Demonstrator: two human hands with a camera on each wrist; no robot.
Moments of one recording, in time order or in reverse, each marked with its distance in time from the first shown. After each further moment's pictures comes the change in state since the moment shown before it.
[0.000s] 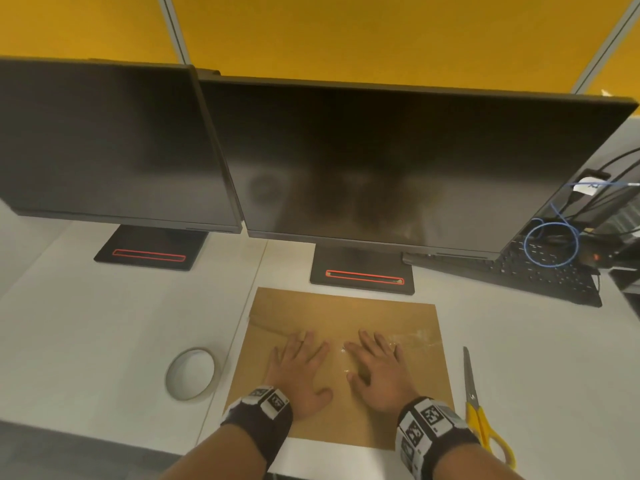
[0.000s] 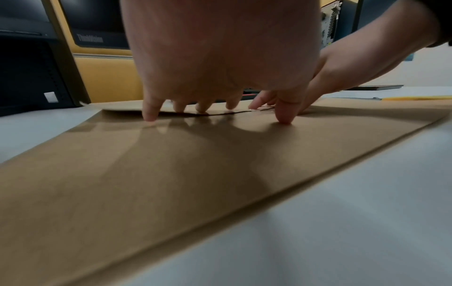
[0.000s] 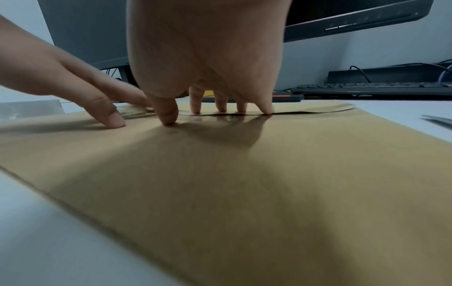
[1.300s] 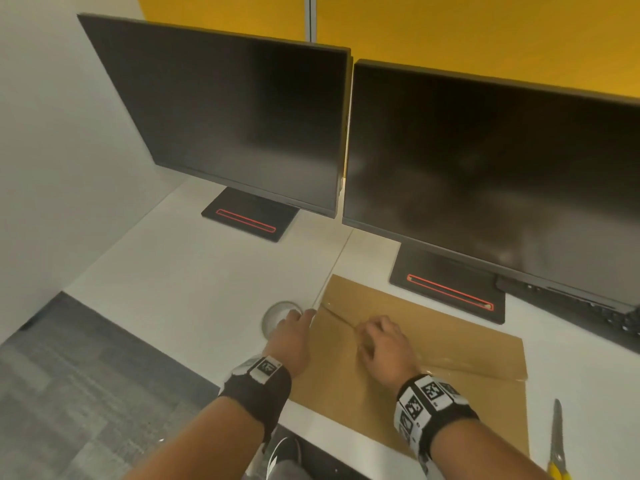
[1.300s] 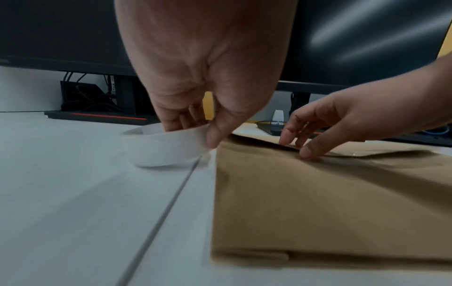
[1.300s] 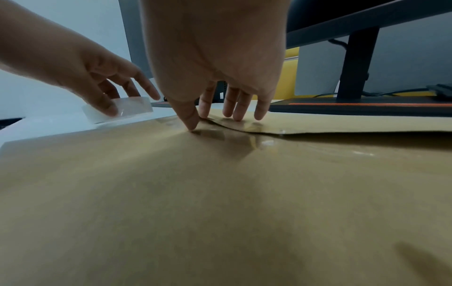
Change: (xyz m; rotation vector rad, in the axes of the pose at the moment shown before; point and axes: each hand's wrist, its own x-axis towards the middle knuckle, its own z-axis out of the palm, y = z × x) left_hand -0.050 -0.096 -0.028 -0.473 0.178 -0.381; right_hand 0.058 -0.095 0.009 -0.014 0.074 -0.264
